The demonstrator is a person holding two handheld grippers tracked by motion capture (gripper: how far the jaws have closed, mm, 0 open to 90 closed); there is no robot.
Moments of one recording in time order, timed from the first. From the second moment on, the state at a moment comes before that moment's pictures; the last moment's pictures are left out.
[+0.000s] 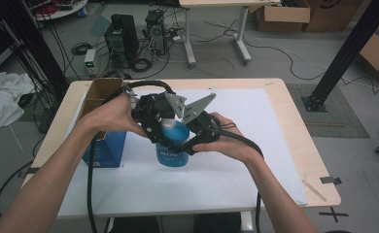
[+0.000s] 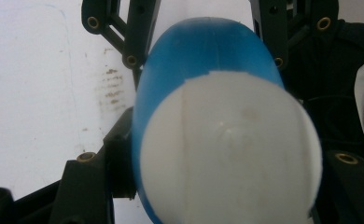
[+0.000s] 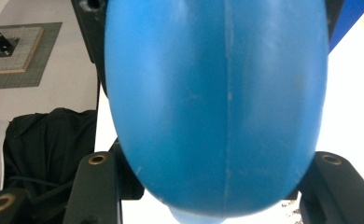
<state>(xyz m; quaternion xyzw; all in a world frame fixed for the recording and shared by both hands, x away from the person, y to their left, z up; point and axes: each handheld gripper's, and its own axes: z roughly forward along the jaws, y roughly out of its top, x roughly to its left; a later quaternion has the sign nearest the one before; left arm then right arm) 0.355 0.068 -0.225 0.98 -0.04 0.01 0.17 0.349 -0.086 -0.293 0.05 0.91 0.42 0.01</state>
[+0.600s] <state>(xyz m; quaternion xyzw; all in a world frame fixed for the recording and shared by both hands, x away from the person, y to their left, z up) 0.355 0.066 -0.227 0.99 -0.04 0.02 0.17 0.348 -0.087 -0.297 0.05 0.90 0.43 0.00</state>
